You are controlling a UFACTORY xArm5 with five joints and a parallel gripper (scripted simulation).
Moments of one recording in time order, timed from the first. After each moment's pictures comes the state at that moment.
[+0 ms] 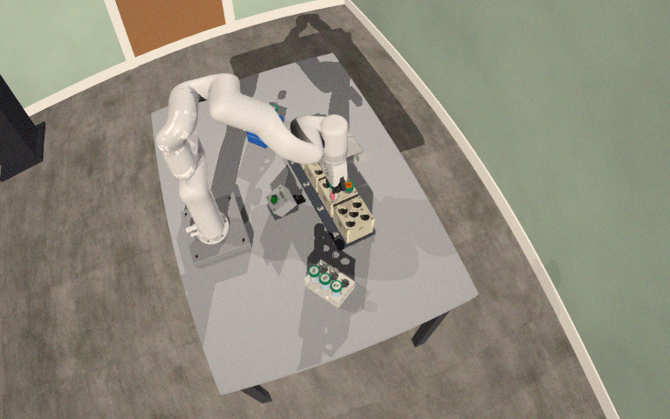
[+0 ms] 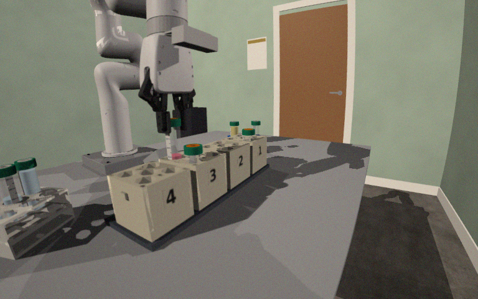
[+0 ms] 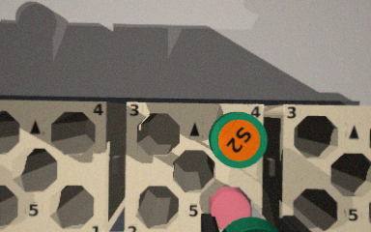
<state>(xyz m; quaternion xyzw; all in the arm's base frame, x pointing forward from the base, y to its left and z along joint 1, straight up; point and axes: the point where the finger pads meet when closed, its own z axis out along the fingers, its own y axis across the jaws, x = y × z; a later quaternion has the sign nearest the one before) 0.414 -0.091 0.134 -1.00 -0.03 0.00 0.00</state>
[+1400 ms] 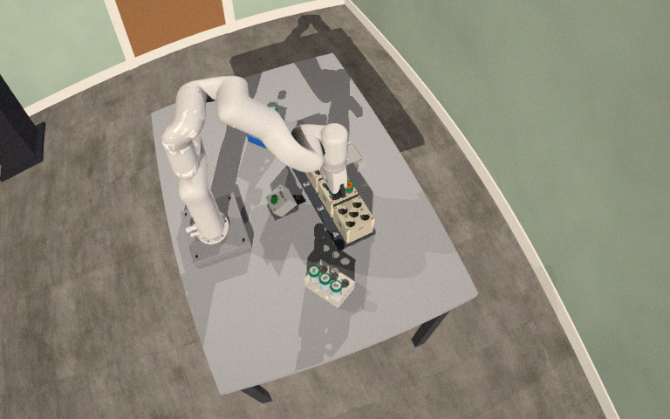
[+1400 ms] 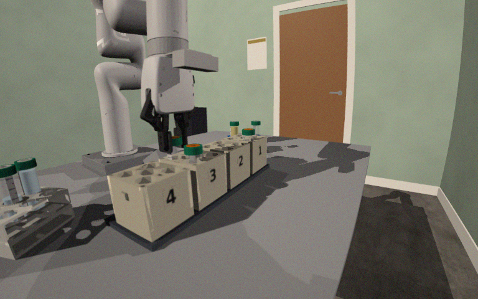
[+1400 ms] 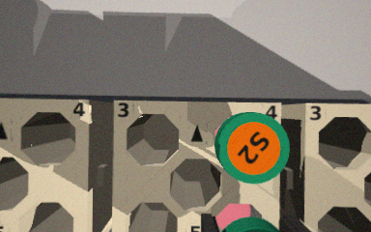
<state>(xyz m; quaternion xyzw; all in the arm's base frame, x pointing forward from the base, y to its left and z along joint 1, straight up) 0.414 -0.091 0.098 -1.00 -0.03 0.00 0.00</state>
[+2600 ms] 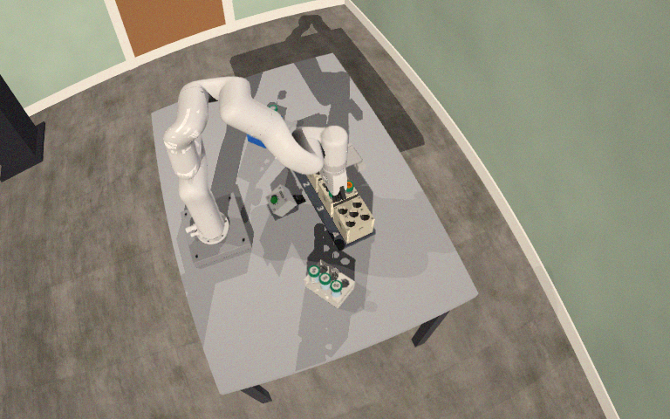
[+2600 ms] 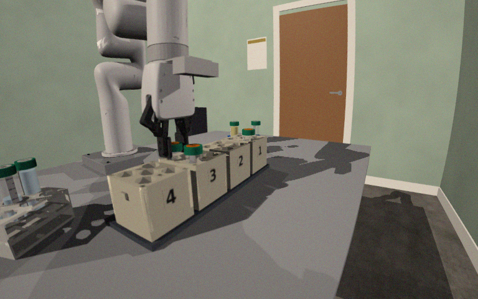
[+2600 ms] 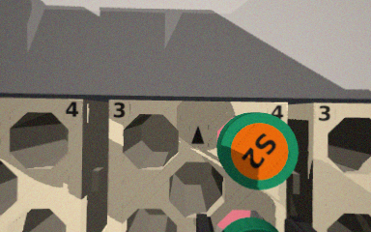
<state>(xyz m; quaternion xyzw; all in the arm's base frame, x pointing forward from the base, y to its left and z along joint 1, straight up) 0.414 -0.091 0.088 -1.00 -0.03 0.00 0.00</state>
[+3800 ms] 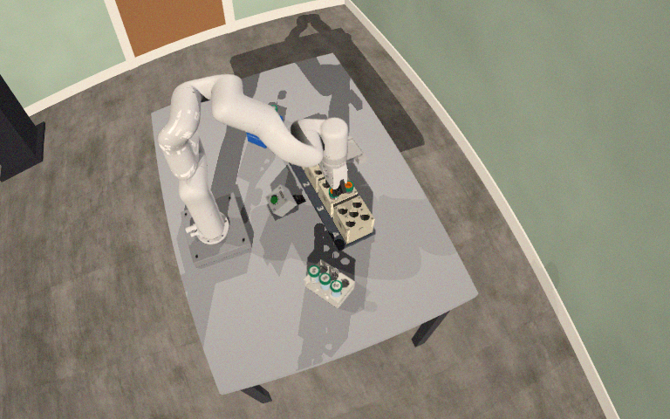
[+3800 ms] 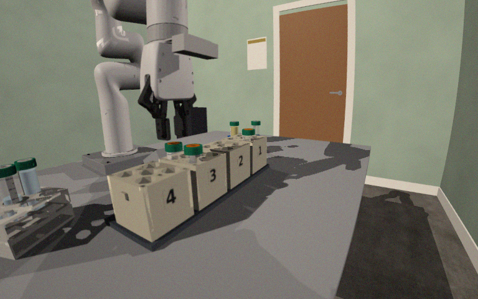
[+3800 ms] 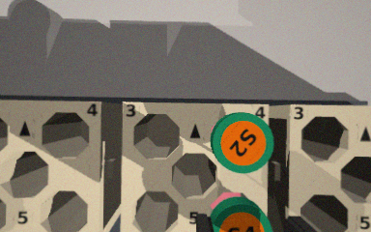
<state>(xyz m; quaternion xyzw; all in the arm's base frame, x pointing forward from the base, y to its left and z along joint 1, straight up) 0.414 -0.091 0.121 -1.00 -0.03 0.00 0.00</state>
